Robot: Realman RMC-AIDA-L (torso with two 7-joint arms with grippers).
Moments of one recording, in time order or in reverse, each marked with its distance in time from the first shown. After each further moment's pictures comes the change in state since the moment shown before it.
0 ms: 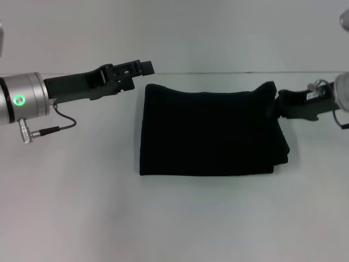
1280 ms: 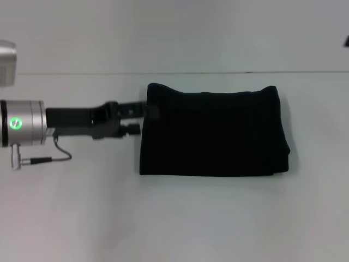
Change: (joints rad) left arm 0.003 0.039 0.041 -0.044 0.110 0.146 -0.144; right arm -0.206 -0.214 0.300 -0.005 0.413 -0.260 -0.205
